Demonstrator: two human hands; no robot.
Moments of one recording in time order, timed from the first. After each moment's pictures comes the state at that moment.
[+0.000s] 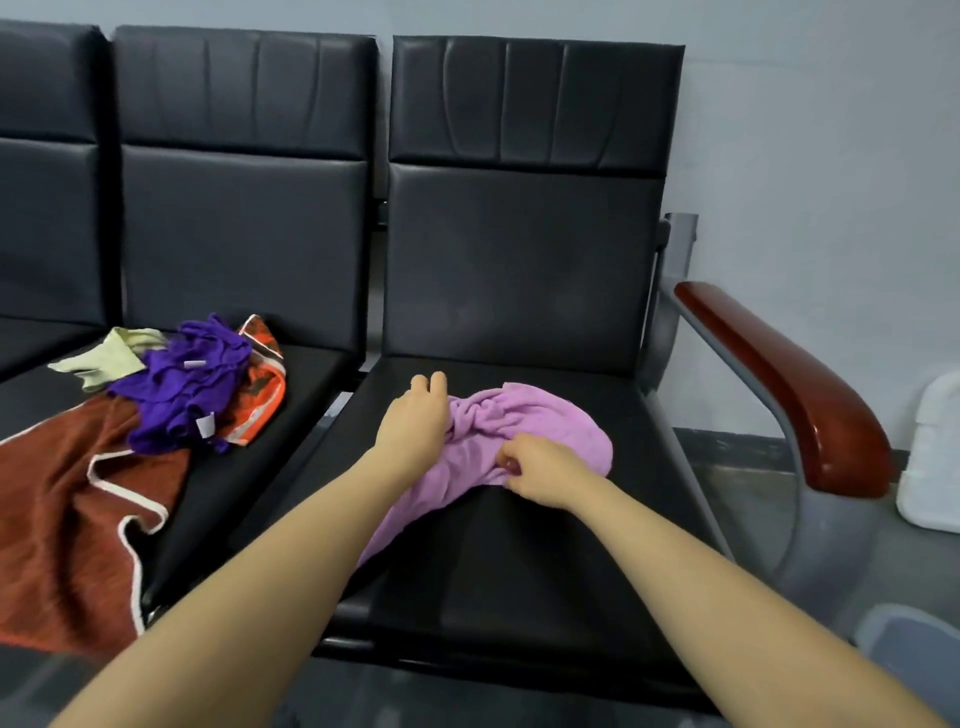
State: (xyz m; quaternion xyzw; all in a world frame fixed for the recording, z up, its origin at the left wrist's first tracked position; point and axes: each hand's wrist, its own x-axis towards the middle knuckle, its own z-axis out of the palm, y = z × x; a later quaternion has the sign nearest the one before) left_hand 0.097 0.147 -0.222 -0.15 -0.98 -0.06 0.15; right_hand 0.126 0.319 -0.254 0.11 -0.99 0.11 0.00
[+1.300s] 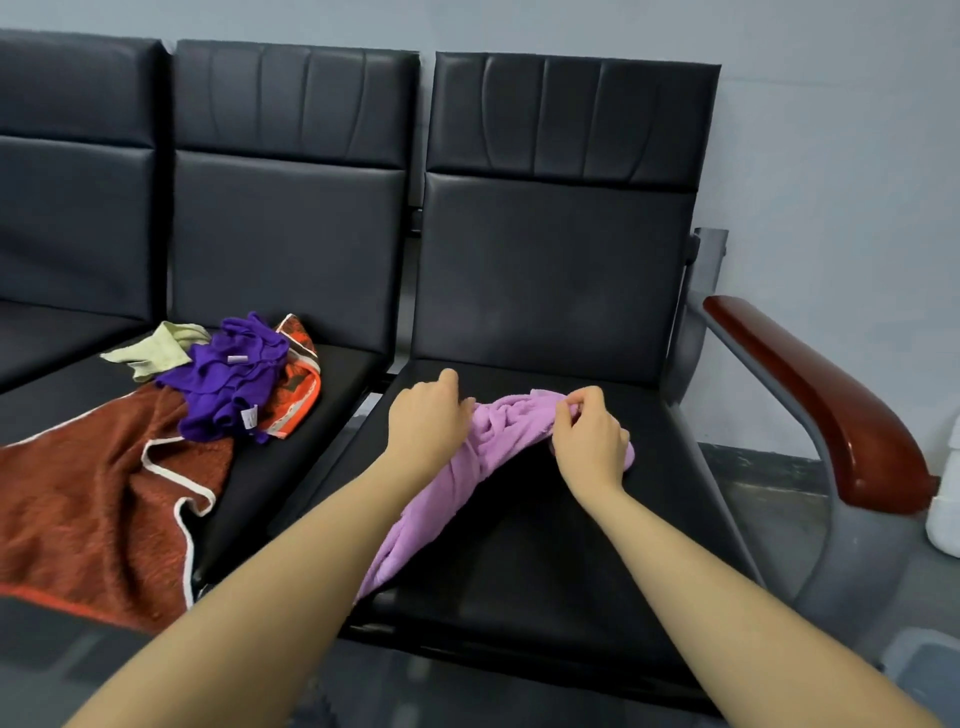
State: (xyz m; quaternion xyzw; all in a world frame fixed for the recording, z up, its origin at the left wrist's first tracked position) left_hand 0.116 0.129 -0.204 -0.08 -0.96 -0.17 0.21; right_hand 0.144 0.294 -0.228 -0.14 -0.89 0.31 0.30
